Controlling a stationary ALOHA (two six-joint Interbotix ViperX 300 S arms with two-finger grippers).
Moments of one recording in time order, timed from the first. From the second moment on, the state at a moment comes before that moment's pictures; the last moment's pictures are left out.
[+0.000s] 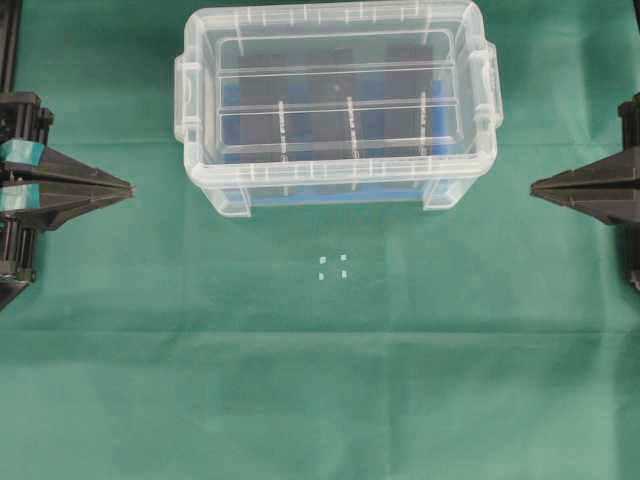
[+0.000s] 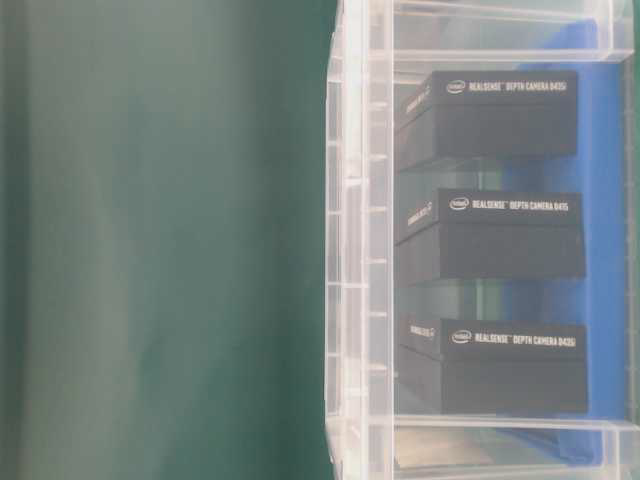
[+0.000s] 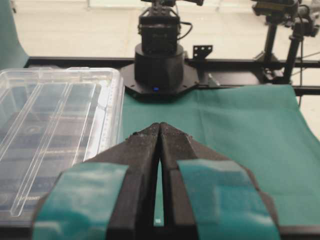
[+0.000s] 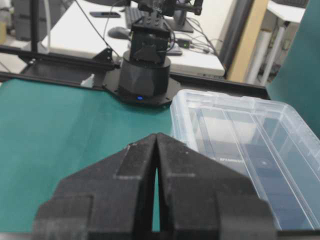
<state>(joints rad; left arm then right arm) 0.00 -0.96 1.17 0.00 -0.29 0.00 0.00 -0.96 1.17 0.00 -0.29 0.00</state>
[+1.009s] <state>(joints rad) 0.18 -0.94 1.08 0.02 -0.07 0.05 -0.25 -0.90 1.06 -0.01 -0.08 -0.01</state>
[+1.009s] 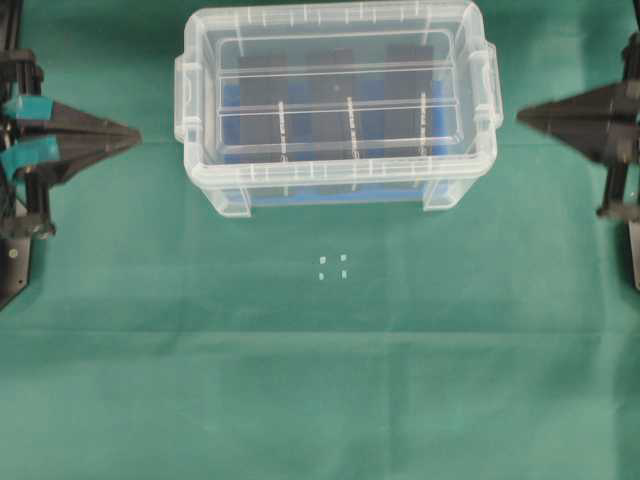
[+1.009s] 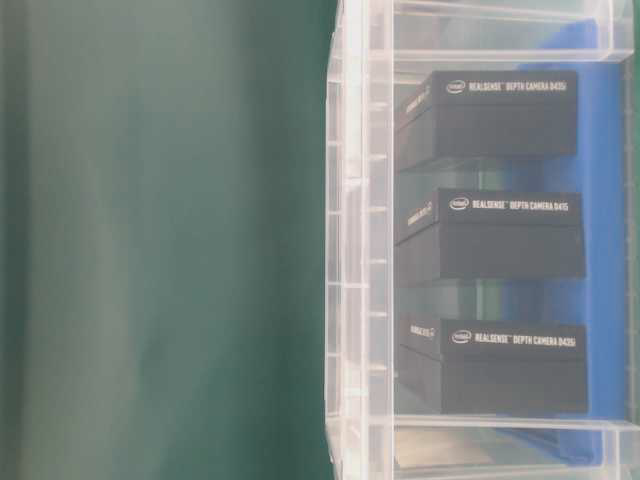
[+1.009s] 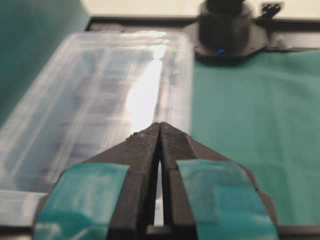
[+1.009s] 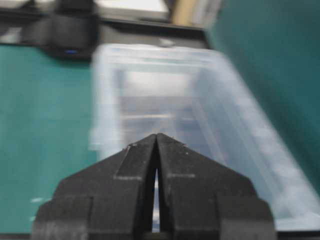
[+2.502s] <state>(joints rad) 0.34 -0.78 0.75 0.02 0.81 0.05 -0.47 -0.71 0.71 -0.06 0.93 -0.01</state>
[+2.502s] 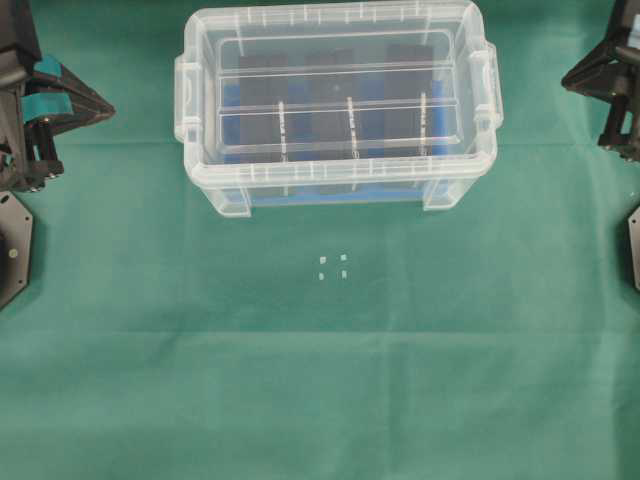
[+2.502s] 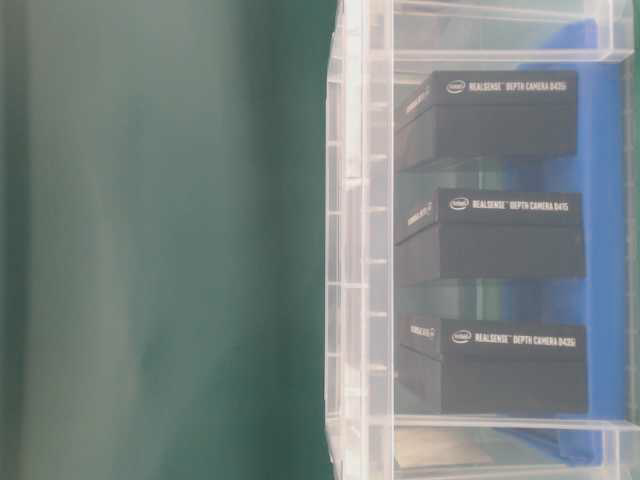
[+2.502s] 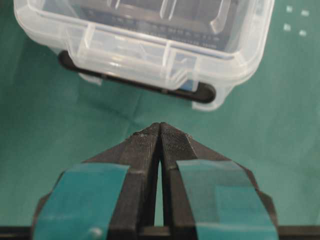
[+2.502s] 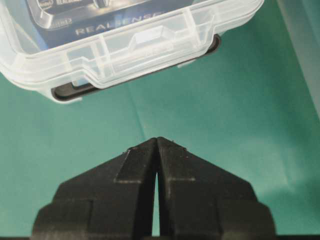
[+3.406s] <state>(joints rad) 0.37 -0.56 0.81 0.03 0.80 0.05 -0.47 -0.47 0.76 -0.11 0.90 -0.01</state>
